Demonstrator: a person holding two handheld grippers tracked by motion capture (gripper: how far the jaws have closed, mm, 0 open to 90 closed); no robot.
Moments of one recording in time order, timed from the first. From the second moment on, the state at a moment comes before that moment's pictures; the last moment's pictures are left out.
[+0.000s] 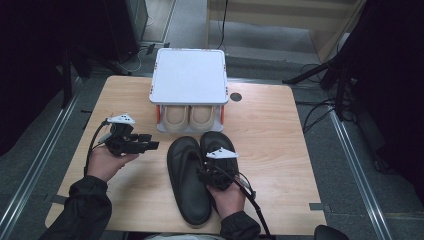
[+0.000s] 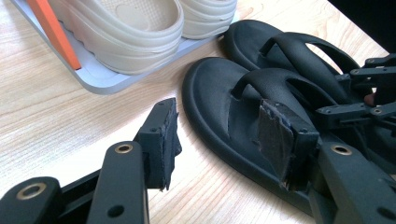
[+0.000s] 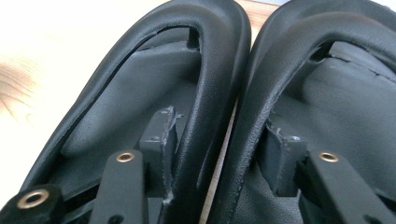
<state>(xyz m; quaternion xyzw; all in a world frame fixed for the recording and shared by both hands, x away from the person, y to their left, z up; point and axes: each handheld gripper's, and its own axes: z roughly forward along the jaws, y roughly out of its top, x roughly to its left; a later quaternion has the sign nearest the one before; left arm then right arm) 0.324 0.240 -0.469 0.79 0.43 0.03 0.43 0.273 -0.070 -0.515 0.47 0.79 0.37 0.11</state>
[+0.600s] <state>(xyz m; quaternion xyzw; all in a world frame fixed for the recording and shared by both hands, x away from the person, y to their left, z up) 0.326 0.248 -0.467 0.77 0.45 0.04 0.45 0.276 -0.079 -0.511 0.54 0.76 0.36 0.08</state>
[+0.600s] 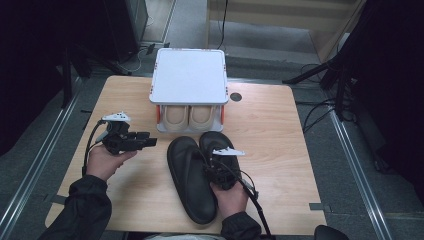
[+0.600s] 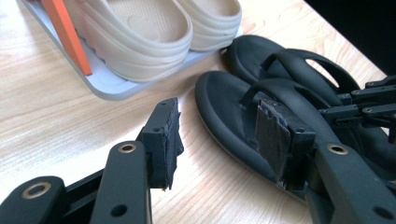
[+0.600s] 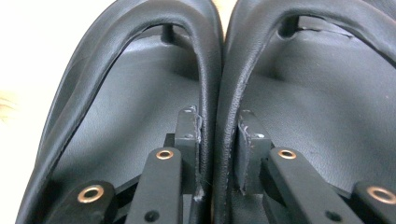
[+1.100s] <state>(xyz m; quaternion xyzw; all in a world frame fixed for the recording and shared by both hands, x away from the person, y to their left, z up) 0.325 0.249 -0.468 0.78 0.45 0.06 0.43 0.264 -0.095 -0.492 0.50 0.78 0.37 0.07</state>
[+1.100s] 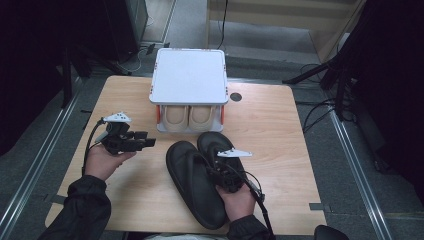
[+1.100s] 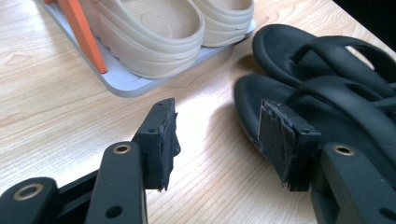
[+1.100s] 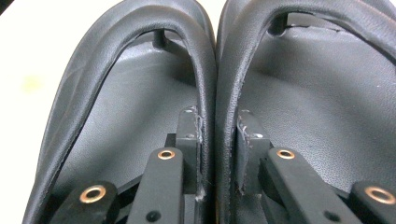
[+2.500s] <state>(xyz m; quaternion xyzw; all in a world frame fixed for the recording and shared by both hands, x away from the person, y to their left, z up) 0.295 0.299 -0.473 0.76 0.51 0.08 0.40 0.338 -0.061 -0.442 0.12 0.92 0.36 -0.09</state>
